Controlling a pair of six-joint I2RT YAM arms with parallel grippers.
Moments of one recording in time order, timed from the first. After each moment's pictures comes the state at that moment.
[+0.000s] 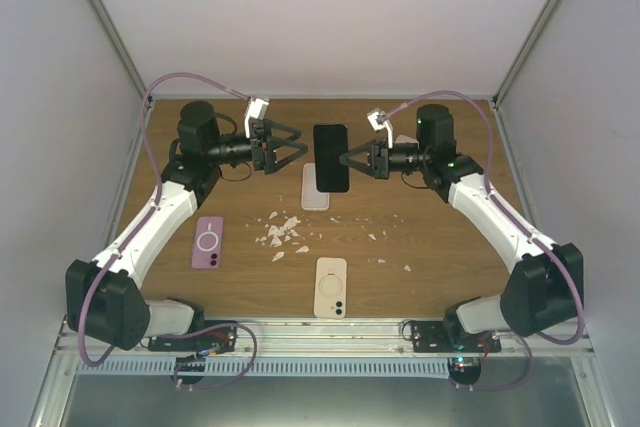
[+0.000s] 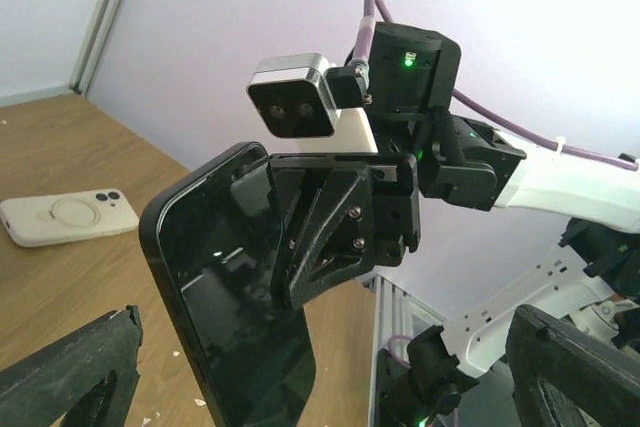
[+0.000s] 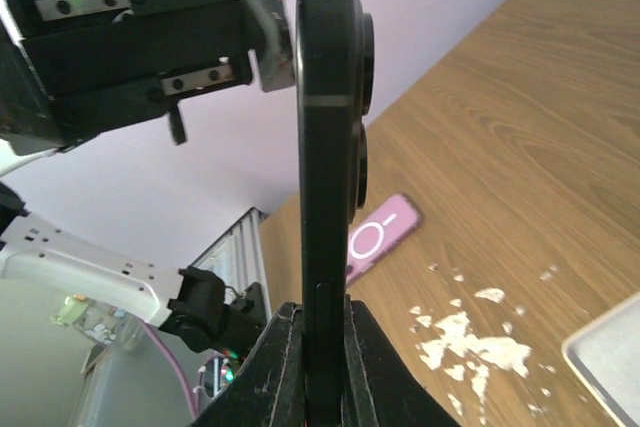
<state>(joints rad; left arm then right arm) -0.28 1.30 1.08 0.15 1.10 -0.49 0.36 1.39 1.12 -0.11 -1.07 0.33</state>
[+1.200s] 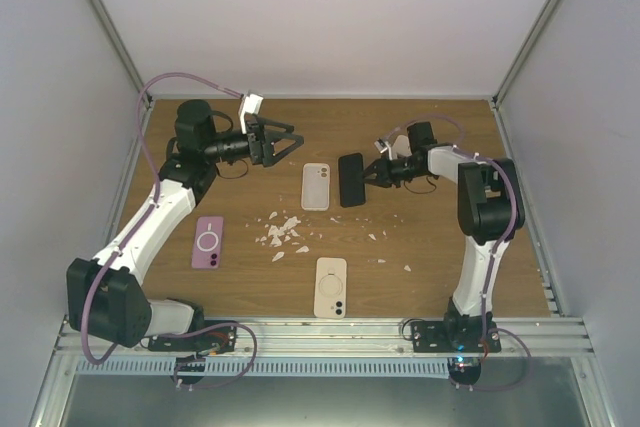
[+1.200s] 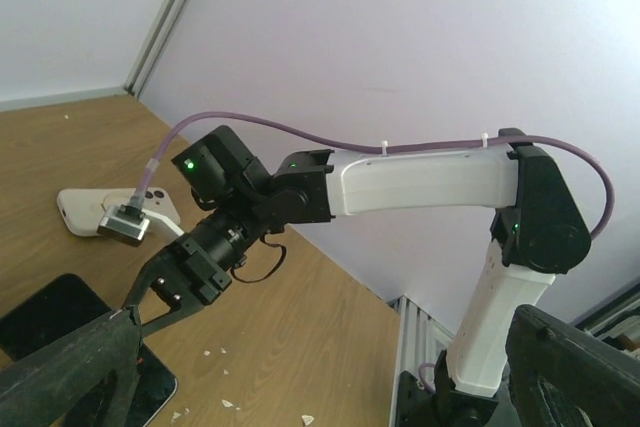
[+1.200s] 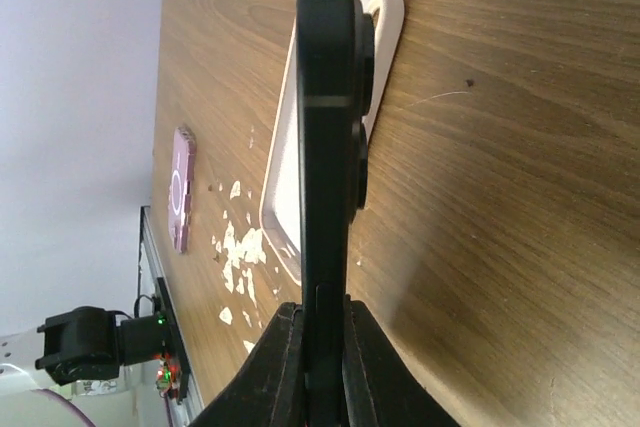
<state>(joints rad) -0.24 1.32 1.09 0.12 1.03 -0.51 0.14 2.02 1.29 -0.44 -1.03 0.16</state>
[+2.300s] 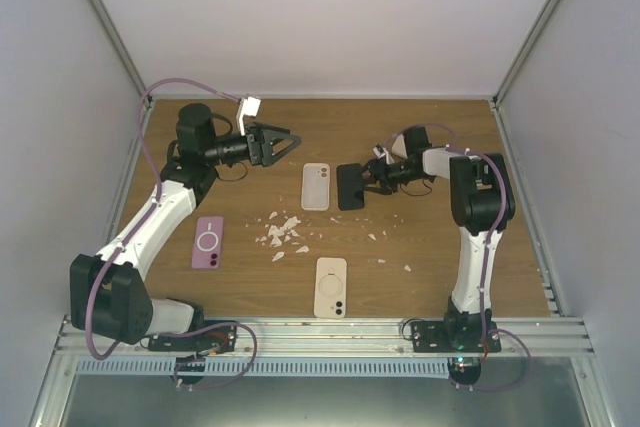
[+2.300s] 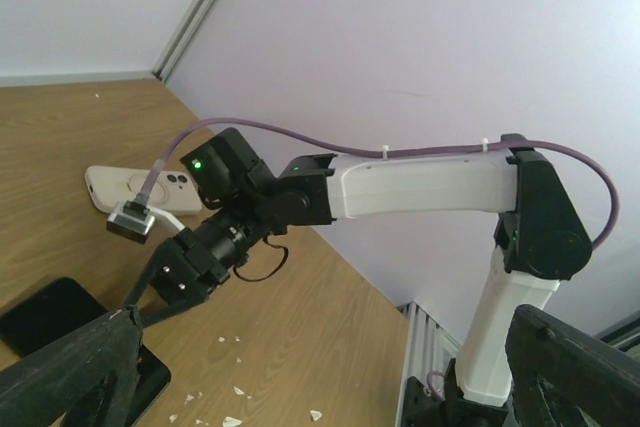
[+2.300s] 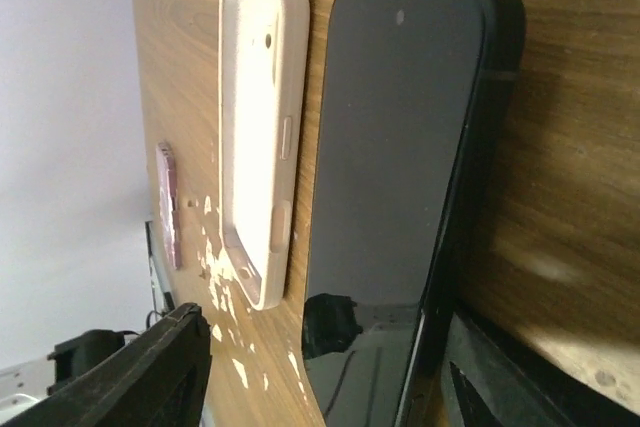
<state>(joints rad) -0.22 1.33 1.05 0.14 1.00 -0.54 0.14 2.15 1.33 -0.41 -1.05 0.25</state>
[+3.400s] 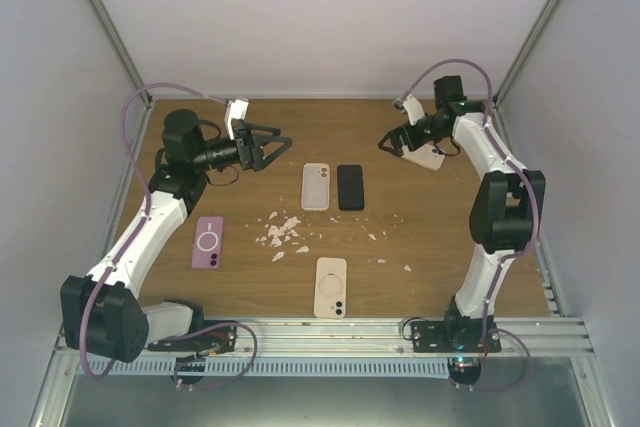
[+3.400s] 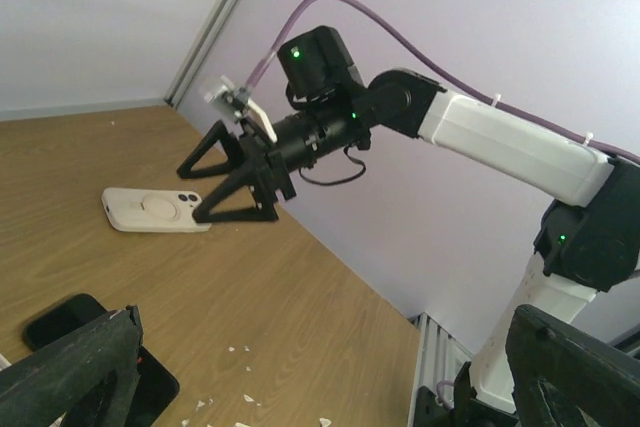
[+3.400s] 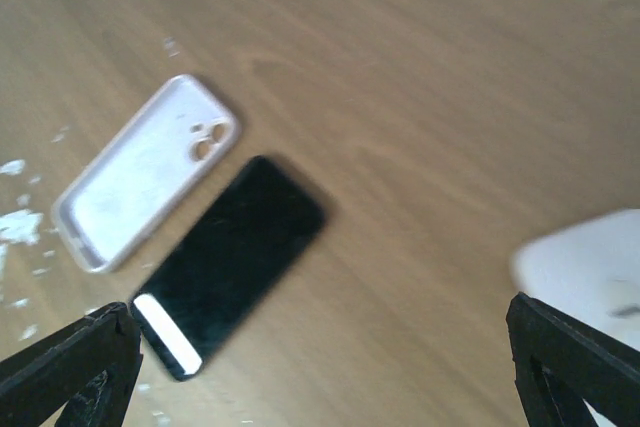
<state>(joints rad) -0.18 1.24 1.00 0.14 1.00 -0.53 0.09 1.92 1.63 -0.79 -0.62 -0.43</state>
